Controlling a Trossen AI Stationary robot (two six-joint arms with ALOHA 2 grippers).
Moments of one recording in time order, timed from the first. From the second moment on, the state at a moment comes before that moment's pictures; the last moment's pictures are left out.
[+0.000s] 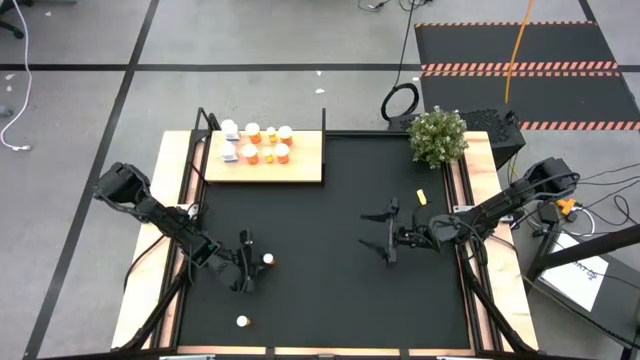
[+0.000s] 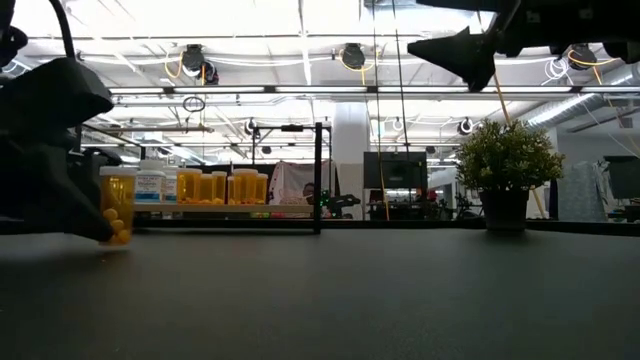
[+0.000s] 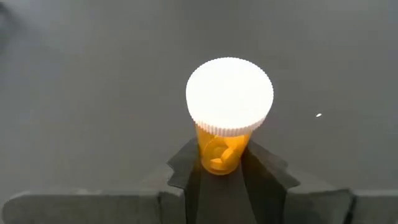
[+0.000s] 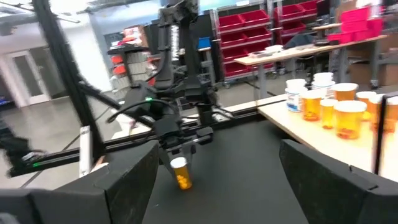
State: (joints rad) left arm -0.66 1.47 0.31 0.35 -0.54 -0.49; right arm 0.39 1.24 0.35 0.91 0.52 0.20
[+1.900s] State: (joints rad) left arm -0.41 1.47 0.48 0.29 -0.45 -0.36; right arm 0.14 1.97 1.32 0.09 0.08 0.20
